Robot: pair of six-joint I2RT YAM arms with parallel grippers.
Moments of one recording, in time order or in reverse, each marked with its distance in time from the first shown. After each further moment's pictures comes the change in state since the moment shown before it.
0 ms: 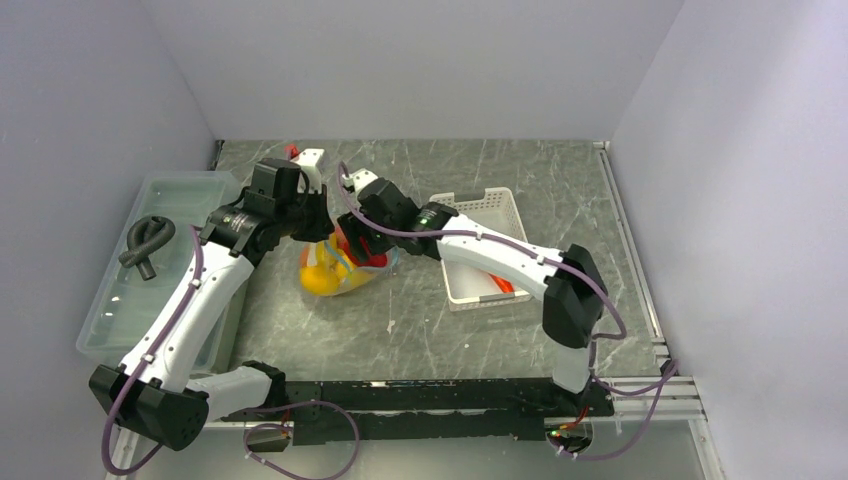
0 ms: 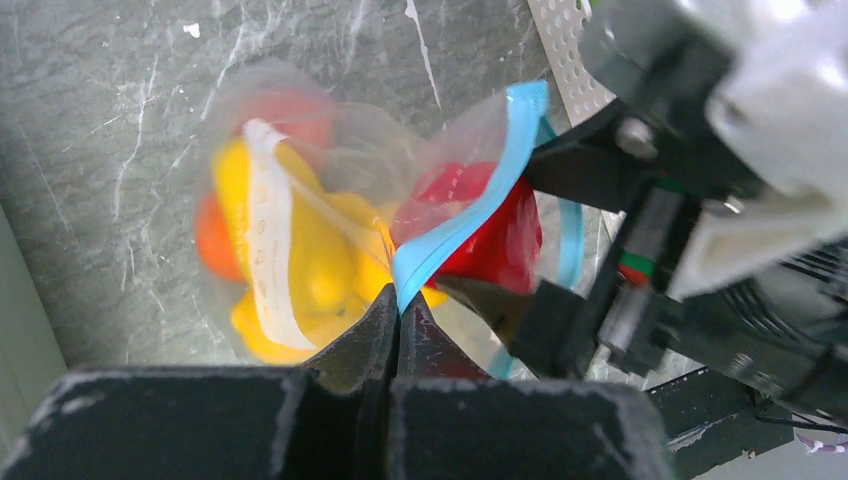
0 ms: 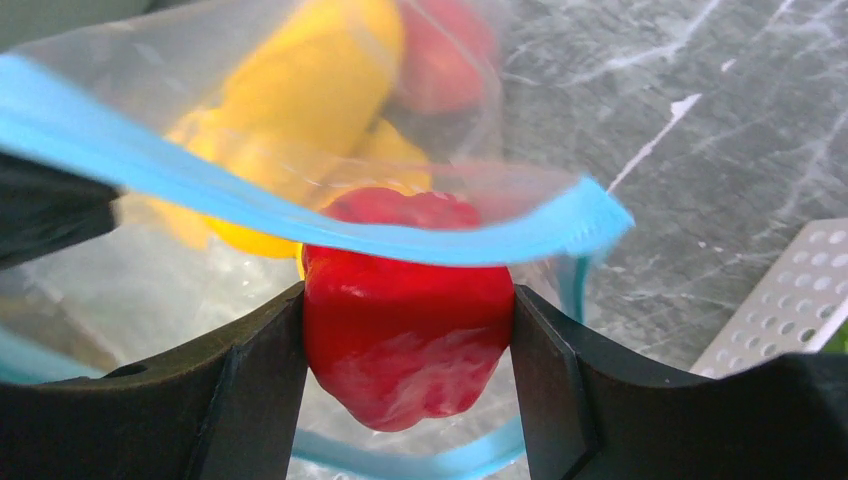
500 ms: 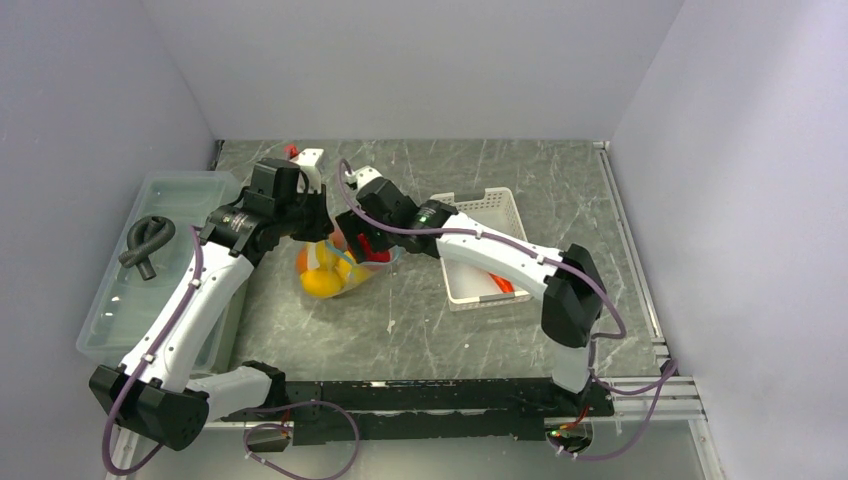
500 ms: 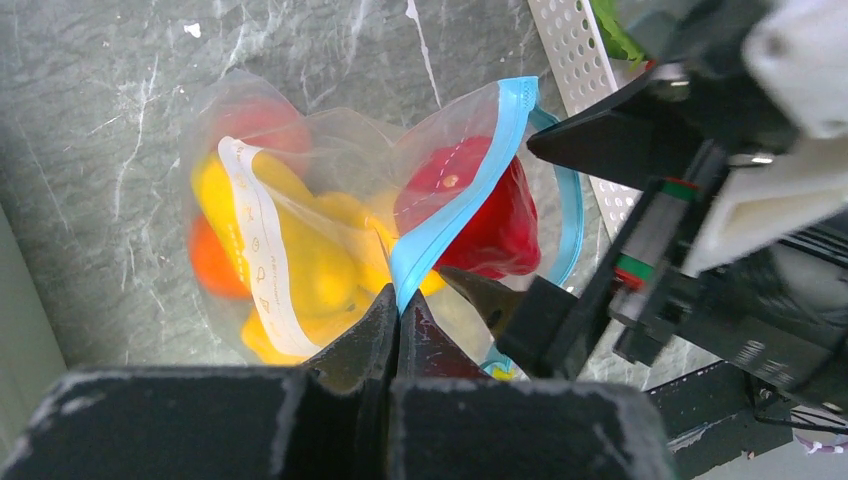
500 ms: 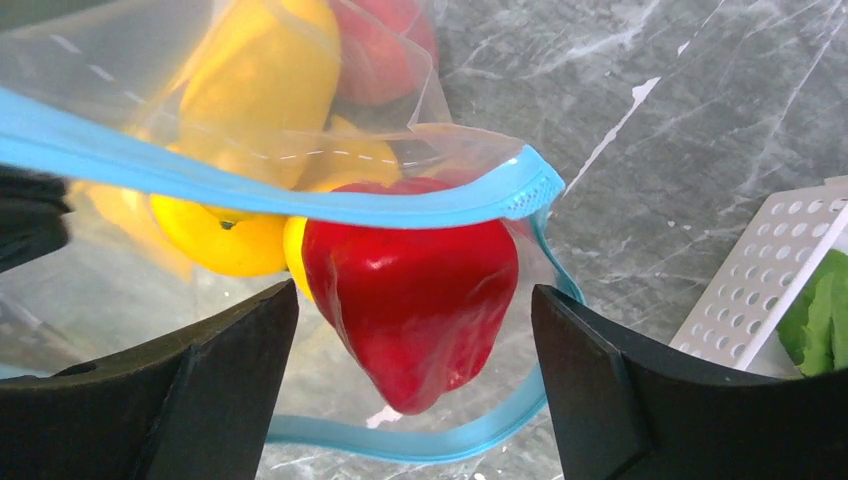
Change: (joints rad) left arm 0.001 0.000 -0.003 0.000 0.003 0.000; right arm 0.002 0.042 0.053 -0.064 0.102 0.034
